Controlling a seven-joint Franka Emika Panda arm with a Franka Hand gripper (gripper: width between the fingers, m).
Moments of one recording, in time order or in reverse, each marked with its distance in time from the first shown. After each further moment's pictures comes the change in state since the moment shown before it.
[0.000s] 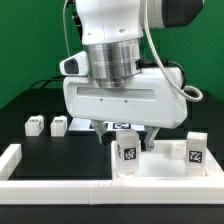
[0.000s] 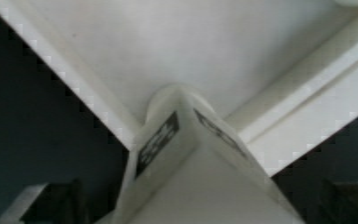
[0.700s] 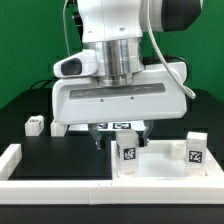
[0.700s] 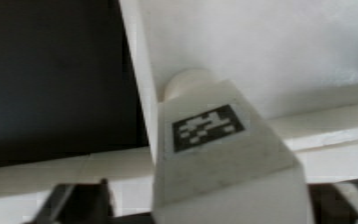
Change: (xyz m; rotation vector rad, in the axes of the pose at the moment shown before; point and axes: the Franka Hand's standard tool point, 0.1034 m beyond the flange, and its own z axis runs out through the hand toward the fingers) arm 0.002 0.005 0.000 -0.013 0.058 -0.464
